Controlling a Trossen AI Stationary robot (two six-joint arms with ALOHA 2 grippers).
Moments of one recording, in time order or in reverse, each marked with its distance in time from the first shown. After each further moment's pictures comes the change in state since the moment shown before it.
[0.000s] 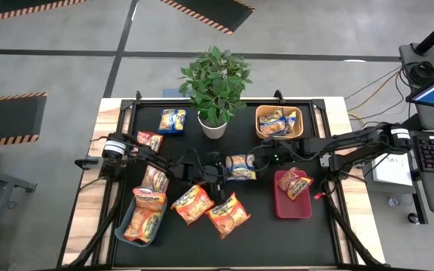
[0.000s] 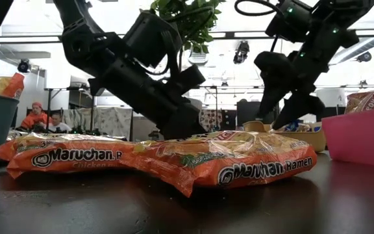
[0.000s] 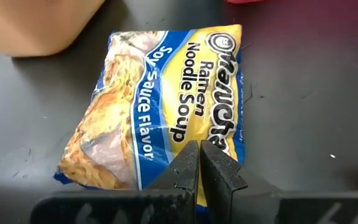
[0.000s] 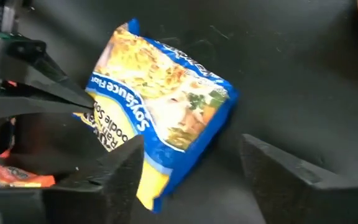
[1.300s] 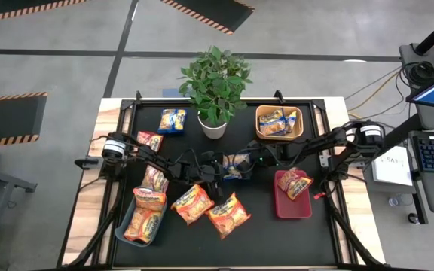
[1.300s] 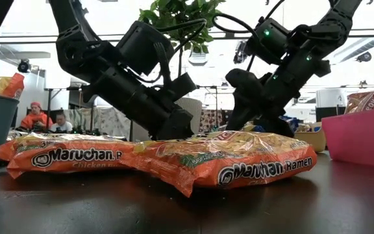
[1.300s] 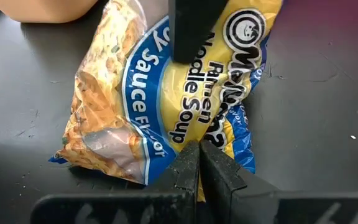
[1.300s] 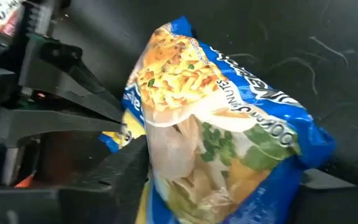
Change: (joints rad) left arm 0.006 0.003 -0.063 0.037 -0.008 -0.095; right arm -0.010 0.313 0.019 0.430 -0.079 -0.014
